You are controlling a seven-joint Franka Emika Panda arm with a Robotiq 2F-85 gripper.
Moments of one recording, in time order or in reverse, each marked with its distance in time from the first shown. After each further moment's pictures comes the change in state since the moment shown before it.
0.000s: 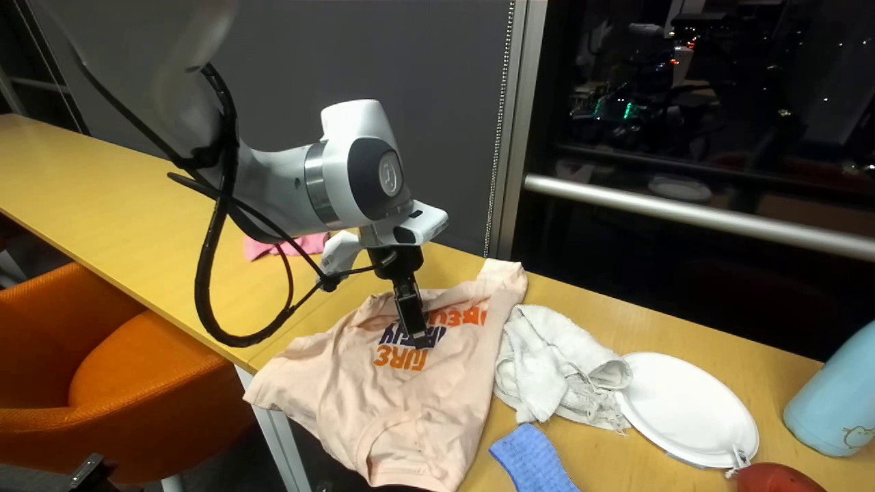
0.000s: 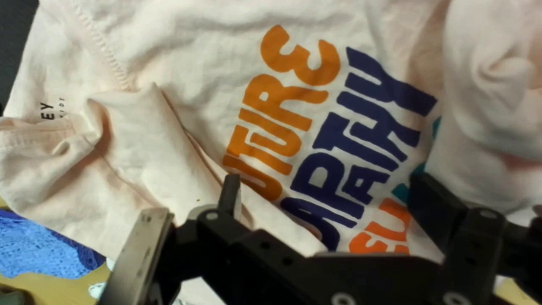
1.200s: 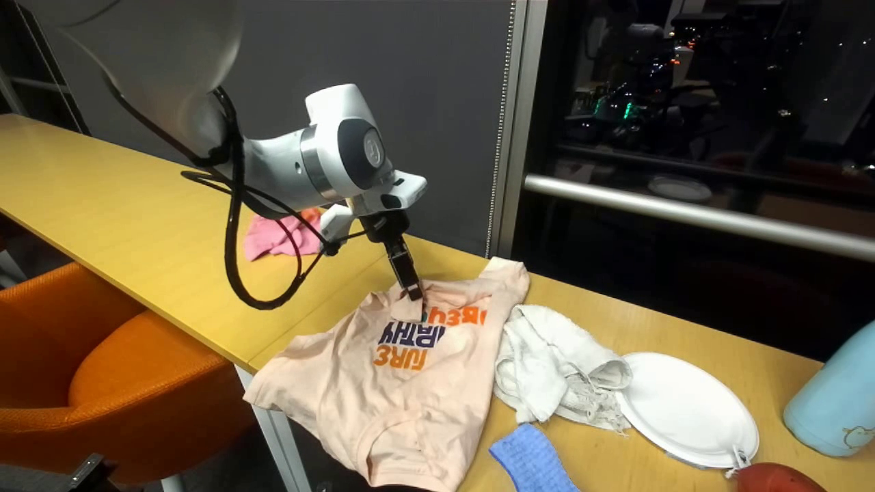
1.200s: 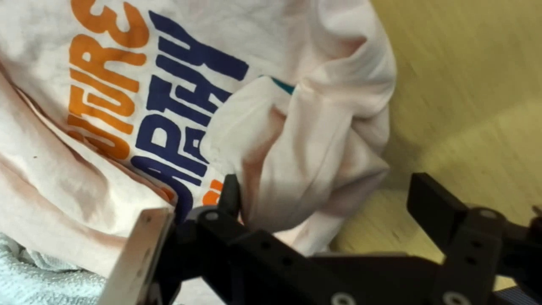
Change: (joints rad) arm 0.064 0.169 -0.014 0.324 0.000 -0.072 0.000
